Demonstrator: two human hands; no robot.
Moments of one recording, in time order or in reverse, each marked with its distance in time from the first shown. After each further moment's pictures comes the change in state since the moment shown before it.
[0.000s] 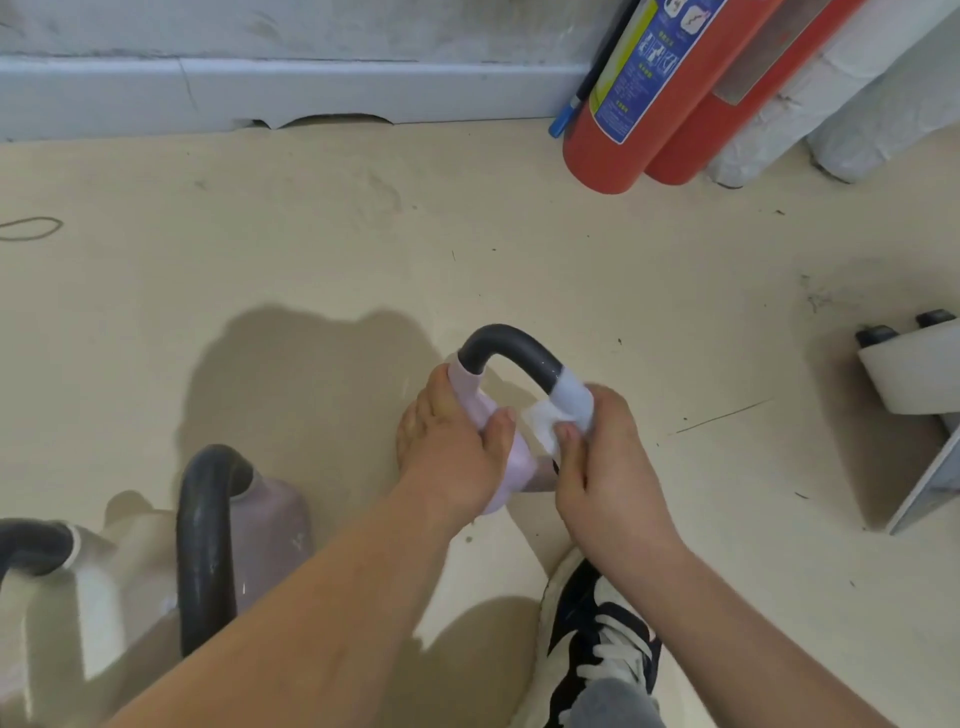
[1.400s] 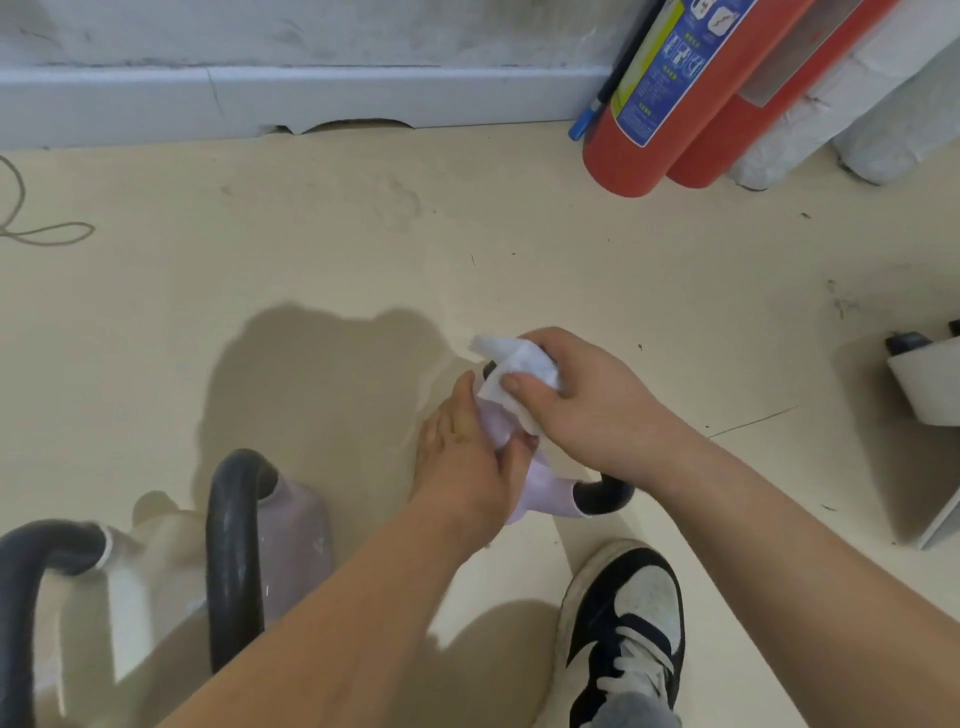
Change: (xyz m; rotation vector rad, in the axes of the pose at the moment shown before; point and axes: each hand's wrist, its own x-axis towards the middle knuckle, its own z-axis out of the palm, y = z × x) left_hand -0.006 -0.010 -0.004 -0.065 -0.063 0.052; right_hand 0.062 -0.059 -0.020 -0.086 -0.353 -0.019
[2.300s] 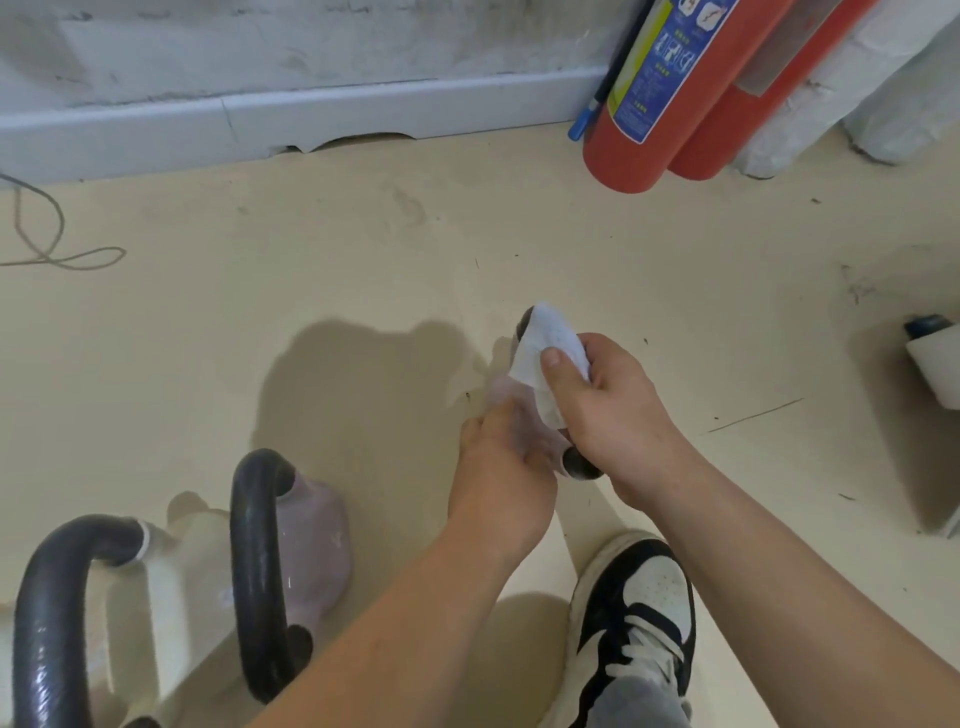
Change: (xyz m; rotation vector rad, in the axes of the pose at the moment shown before) left_hand -0.024 0.031 0.013 -0.197 0.019 -0.069; right_hand -0.019 0.000 0.006 0.532 0.137 0.195
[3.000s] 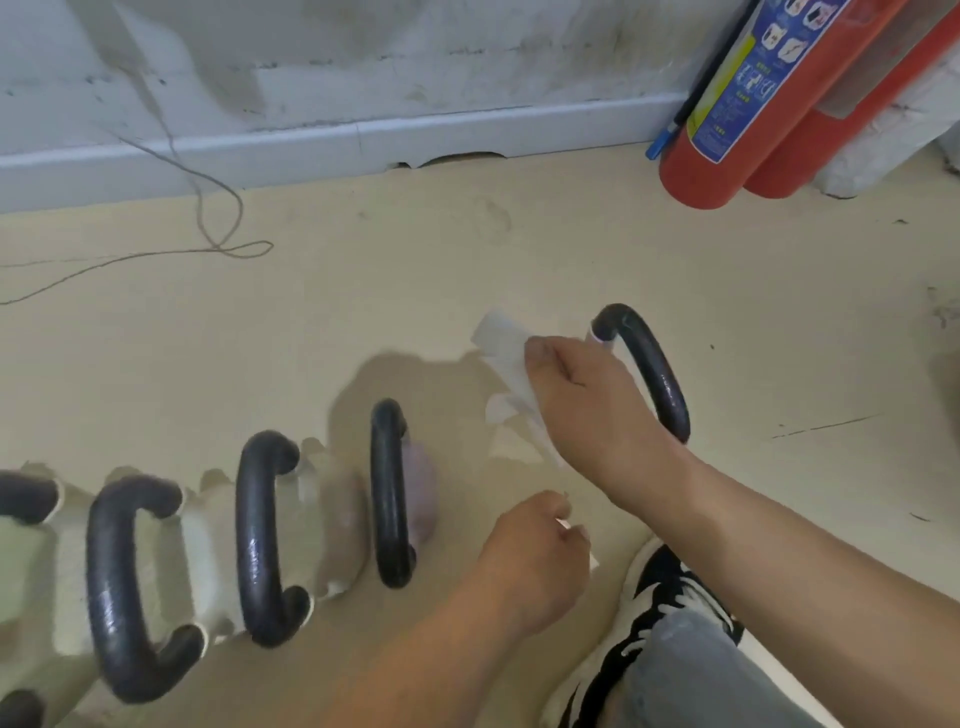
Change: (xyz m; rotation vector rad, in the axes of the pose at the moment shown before) left_hand -0.090 -0.021 -0.039 0.186 -0.204 -0.257; right_hand -0.062 -0.050 0.055 -0.317 -0.123 -0.251
